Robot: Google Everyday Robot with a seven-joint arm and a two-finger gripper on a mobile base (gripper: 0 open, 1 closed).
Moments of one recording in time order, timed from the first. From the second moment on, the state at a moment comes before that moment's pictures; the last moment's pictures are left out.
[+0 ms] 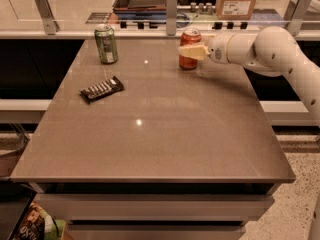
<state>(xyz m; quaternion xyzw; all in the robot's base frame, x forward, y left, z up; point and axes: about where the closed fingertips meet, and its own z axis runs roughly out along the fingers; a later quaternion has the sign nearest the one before) 0.793 -0.120 0.879 -0.32 0.72 0.23 0.57</state>
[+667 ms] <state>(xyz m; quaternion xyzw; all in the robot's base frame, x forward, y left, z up) 0.794 -0.113 0.877 -0.32 0.72 0.23 0.57</state>
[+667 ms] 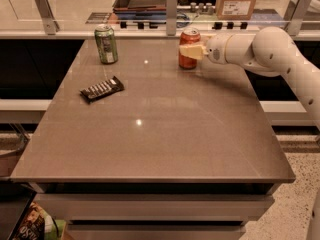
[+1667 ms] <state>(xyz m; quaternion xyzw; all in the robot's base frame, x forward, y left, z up) 0.791 -0.108 0.892 -0.33 0.72 0.23 0.57</state>
